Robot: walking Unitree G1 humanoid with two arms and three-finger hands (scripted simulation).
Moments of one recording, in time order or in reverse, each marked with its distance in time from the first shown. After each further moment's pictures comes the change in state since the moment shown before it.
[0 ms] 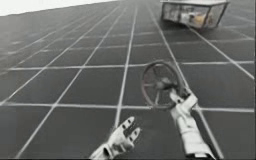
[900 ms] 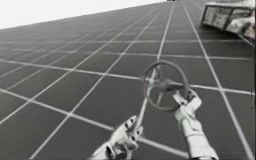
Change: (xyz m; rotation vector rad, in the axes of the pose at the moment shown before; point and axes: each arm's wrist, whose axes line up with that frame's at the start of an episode) left arm 0.003 -0.009 0.003 0.037 0.009 -0.004; right arm 0.005 -0.010 0.002 0.035 0.008 -0.015
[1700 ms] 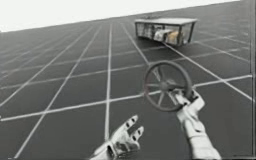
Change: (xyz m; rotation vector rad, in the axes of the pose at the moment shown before) left arm 0.001 -0.001 0.000 0.002 0.003 -0.007; right arm 0.001 -0.003 0.003 0.004 -0.010 -0.009
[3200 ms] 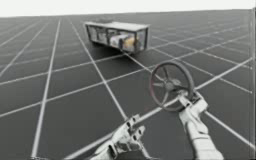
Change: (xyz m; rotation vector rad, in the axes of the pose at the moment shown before) left arm 0.000 0.000 -0.001 -0.005 0.000 -0.008; right arm 0.001 -0.003 0.002 -0.009 -0.008 -0.017
